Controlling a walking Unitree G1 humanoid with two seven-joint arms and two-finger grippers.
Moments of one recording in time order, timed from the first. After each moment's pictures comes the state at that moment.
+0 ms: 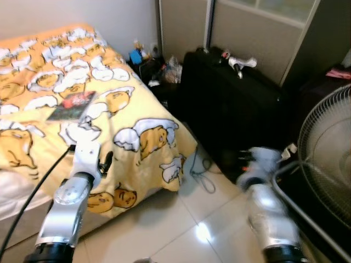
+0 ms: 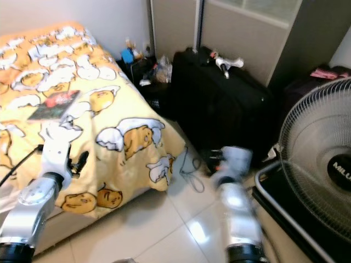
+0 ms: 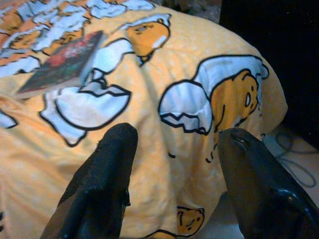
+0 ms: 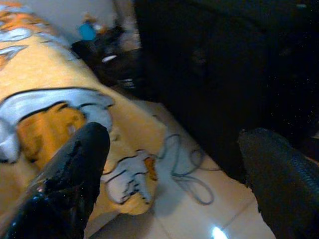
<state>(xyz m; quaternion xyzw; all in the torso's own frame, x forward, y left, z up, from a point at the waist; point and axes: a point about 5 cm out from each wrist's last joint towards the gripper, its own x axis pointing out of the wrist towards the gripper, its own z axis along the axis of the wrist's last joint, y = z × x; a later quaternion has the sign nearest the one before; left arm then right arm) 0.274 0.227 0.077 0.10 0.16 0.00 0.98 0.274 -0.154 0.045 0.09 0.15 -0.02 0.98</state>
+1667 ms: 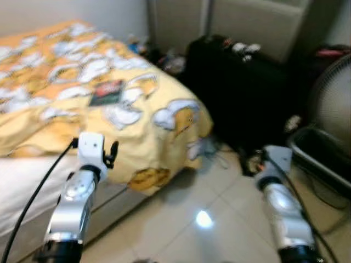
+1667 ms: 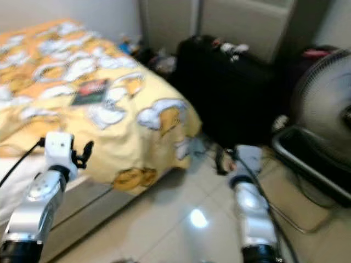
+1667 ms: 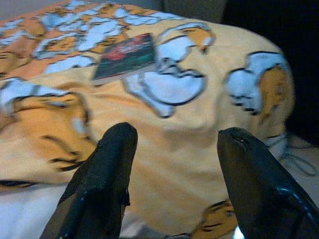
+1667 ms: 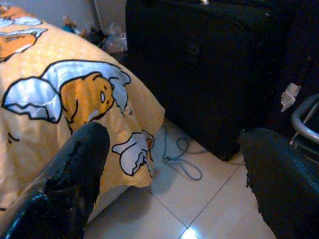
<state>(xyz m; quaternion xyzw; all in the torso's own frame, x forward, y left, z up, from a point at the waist) 0.281 0.212 0.091 0.08 0.11 0.01 0.99 0.273 -0.195 0.050 0.05 0.12 -0.04 0.99</state>
